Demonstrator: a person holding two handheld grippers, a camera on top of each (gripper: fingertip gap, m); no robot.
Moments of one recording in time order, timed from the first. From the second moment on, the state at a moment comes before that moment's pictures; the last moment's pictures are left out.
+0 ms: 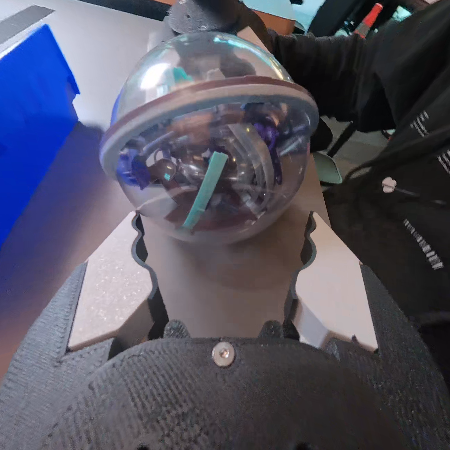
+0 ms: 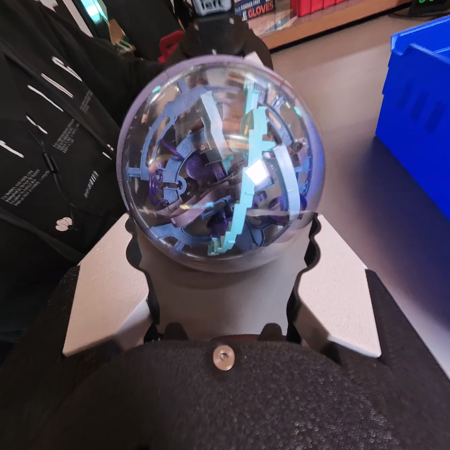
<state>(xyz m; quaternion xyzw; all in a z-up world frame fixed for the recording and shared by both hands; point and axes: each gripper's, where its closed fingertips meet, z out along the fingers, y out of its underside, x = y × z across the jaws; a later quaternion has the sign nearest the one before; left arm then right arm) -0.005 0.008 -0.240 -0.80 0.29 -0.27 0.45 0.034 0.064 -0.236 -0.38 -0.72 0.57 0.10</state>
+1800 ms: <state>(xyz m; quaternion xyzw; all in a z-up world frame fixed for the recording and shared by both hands) -0.045 0.050 -0.218 -0.75 0.25 -0.31 0.53 0.004 0.079 -0.255 -0.44 -0.72 0.43 0.31</state>
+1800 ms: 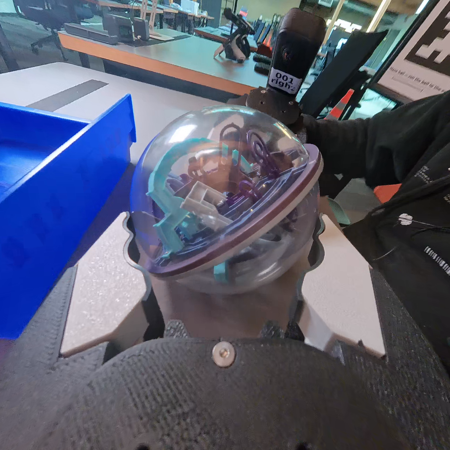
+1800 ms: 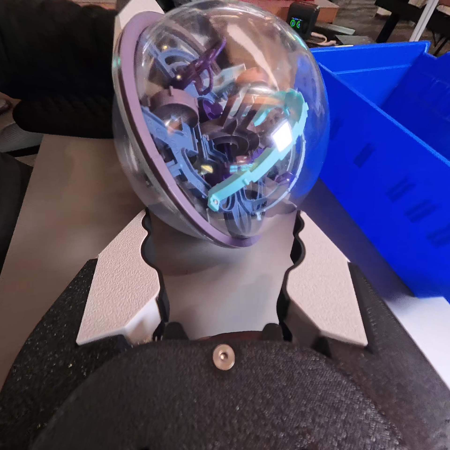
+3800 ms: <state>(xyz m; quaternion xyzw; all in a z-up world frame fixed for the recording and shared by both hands) -0.058 0.072 -0.197 -0.77 0.18 -0.19 0.58 -0.004 0.098 -0.273 -0.47 -0.73 0.43 0.27</state>
